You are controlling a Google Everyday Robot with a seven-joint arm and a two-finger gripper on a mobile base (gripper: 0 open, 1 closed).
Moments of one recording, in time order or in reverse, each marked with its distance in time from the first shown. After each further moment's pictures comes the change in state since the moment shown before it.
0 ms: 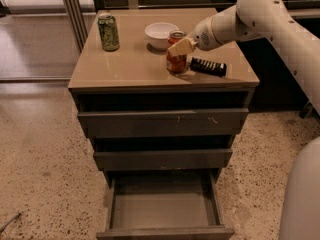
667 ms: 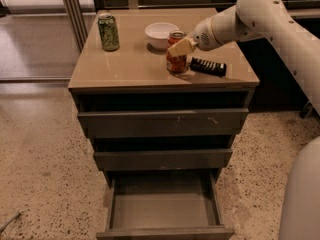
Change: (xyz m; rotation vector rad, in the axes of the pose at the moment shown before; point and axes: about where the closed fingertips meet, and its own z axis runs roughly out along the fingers) arm 0.000 0.000 0.000 0.000 0.000 0.000
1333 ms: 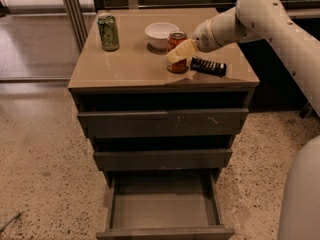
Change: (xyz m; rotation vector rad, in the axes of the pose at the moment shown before) arm 0.000 0.000 0.000 0.000 0.000 0.000
